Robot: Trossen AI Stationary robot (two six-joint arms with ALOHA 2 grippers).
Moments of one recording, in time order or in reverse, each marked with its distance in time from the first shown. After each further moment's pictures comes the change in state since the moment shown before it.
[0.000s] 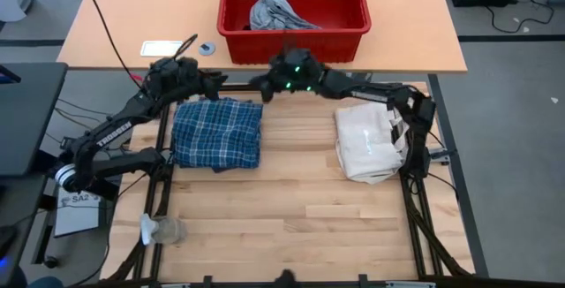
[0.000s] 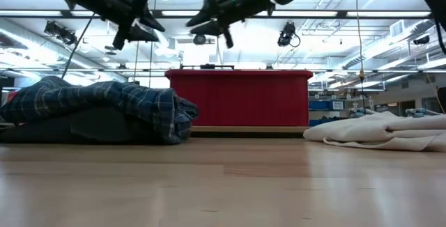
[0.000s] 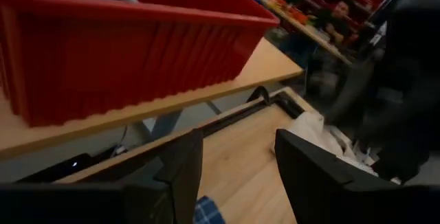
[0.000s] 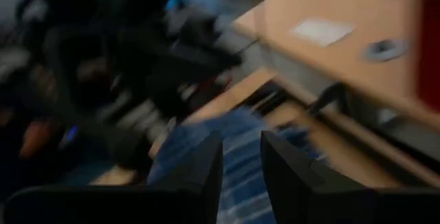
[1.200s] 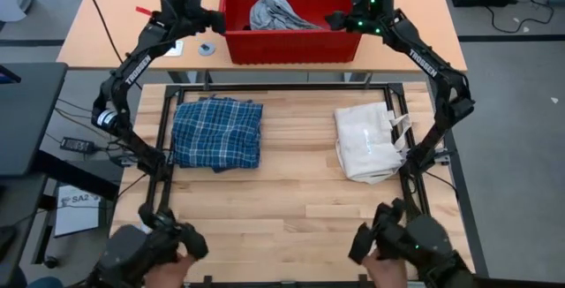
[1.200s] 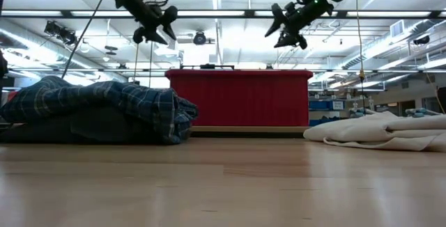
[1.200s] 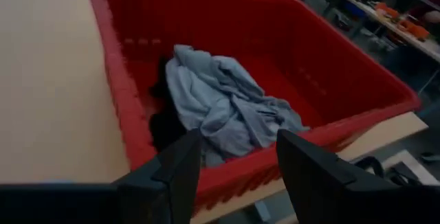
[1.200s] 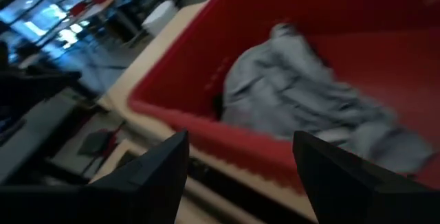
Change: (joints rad) left arm 0.265 0.646 0.819 -0.314 -0.084 0.131; right arm -0.616 -0.233 -0.001 -0.340 -0.130 0.005
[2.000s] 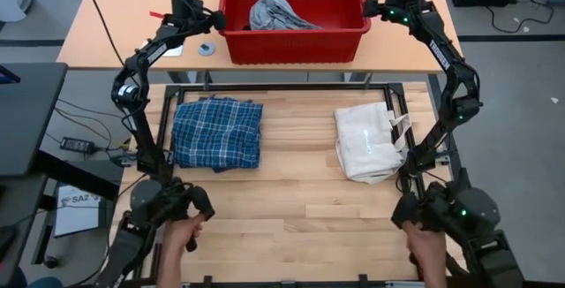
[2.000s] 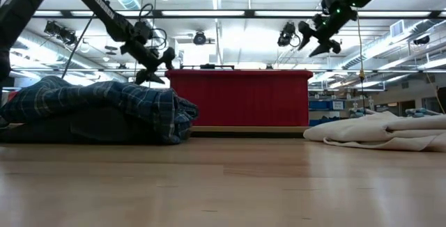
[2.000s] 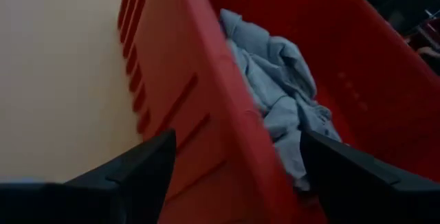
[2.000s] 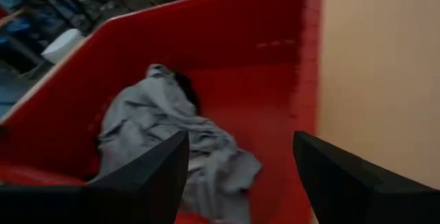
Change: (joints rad) left arm 0.172 0.336 -0.002 0.271 0.203 -0.128; right arm -0.291 0.005 0.000 -0.052 0.072 -0.153
